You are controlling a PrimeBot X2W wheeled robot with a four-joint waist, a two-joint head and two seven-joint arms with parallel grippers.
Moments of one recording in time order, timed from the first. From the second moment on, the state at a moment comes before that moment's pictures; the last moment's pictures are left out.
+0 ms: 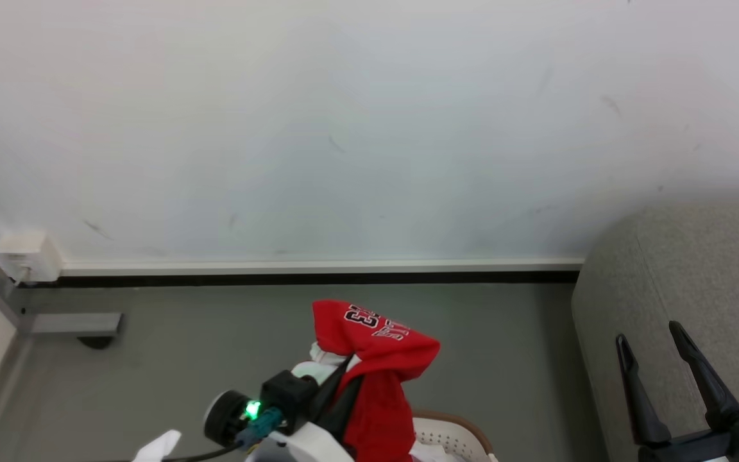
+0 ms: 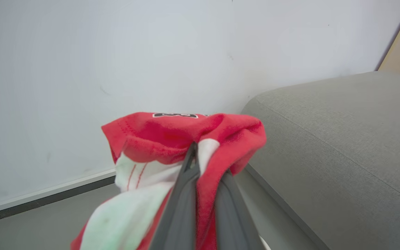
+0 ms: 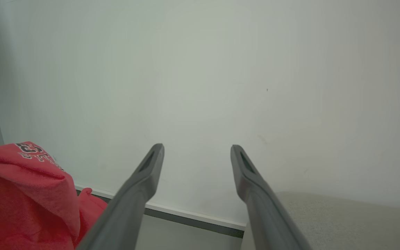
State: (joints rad) left arm -0.38 0.23 -0.81 0.37 -0.50 0.14 -0.26; right arm -0.01 -0.15 0.08 0.04 0.17 0.13 -0.26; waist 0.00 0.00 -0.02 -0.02
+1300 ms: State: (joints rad) left arm -0.45 0.30 -0.96 0.06 -0.45 -0.03 -0.12; right arm -0.42 -0.55 1.03 0.16 0.57 0.13 -0.26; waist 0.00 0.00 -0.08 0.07
